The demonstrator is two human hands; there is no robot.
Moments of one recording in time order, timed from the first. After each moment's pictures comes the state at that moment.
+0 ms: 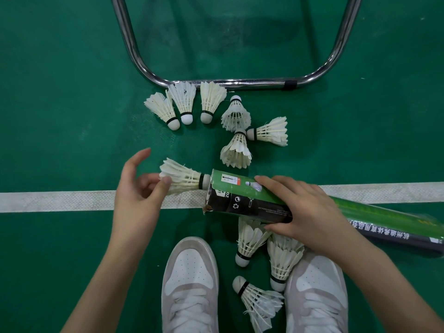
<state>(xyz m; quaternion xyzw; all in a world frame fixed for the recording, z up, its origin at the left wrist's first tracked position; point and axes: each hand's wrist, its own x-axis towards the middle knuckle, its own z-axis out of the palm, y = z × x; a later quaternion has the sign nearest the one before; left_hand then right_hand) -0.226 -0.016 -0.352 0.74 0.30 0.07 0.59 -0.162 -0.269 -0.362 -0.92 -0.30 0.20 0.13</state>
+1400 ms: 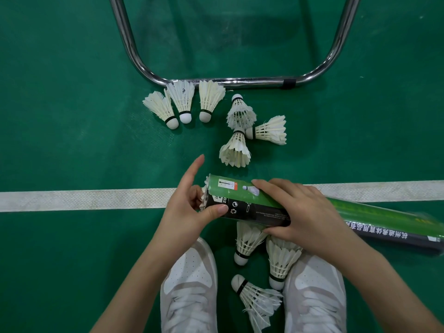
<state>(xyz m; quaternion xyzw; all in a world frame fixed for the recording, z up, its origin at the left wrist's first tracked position) -0.224 -0.058 -0.363 0.72 0.20 -0.11 0.66 -0.168 -0.275 -0.377 -0.93 -0.34 0.10 0.13</state>
